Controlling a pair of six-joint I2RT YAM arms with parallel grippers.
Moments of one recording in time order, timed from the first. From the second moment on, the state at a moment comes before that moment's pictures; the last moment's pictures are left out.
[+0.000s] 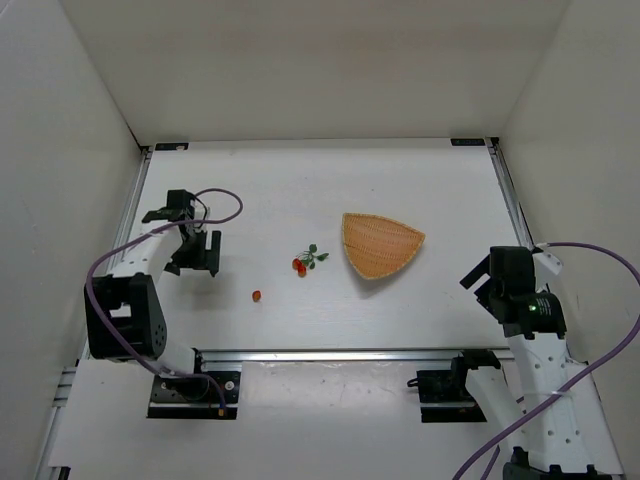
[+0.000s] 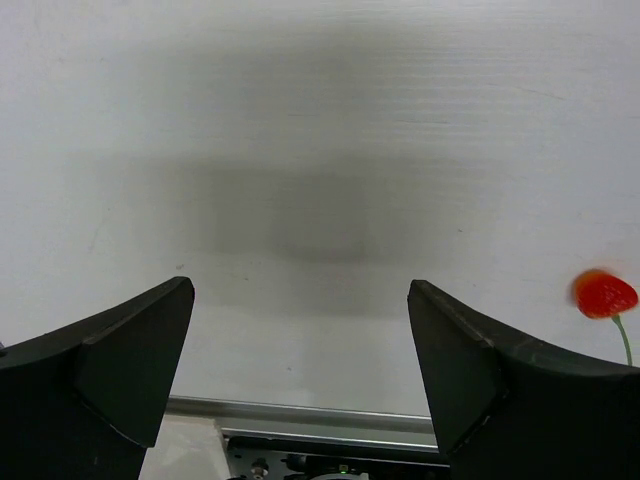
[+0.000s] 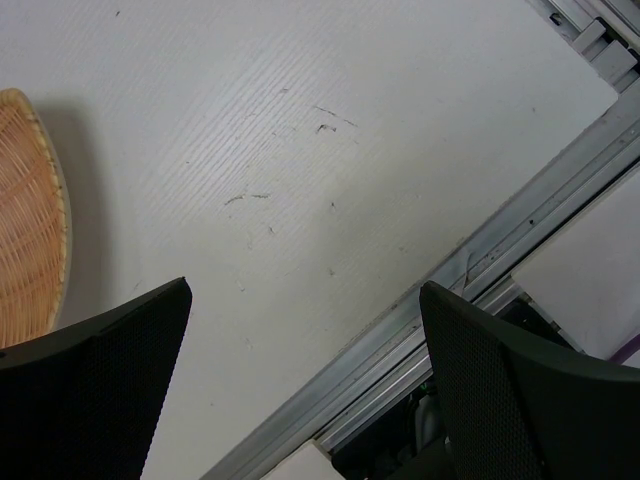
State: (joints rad) left arm 0.04 1.50 1.01 -0.82 -0.08 0.06; right arm 0.06 0.64 0.82 -1.14 0.40 0.73
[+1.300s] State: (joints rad) left arm -0.69 1.65 0.93 -0.77 -0.20 0.28; right arm 0.06 0.70 0.80 -1.14 0.40 0.73
